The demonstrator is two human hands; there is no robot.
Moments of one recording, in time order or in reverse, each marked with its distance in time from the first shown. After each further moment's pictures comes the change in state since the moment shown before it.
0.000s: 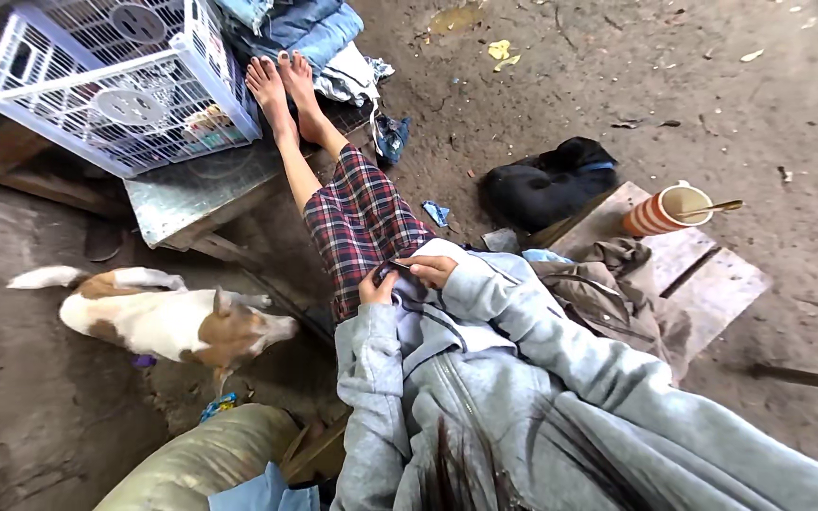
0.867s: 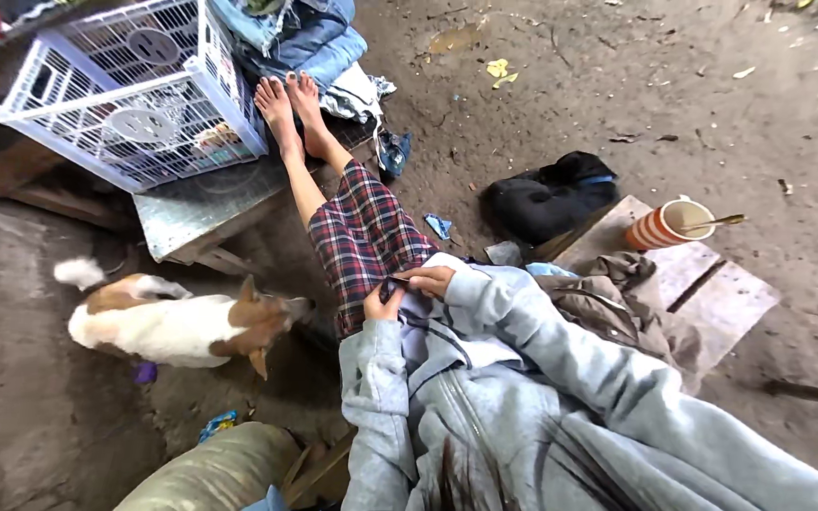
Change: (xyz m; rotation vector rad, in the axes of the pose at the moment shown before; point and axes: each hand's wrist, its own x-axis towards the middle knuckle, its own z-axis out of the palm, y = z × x) left_hand -0.002 0.002 -0.003 0.167 -0.031 0.061; right_hand 0.014 -0.005 -0.007 -0.102 -0.068 -0.100
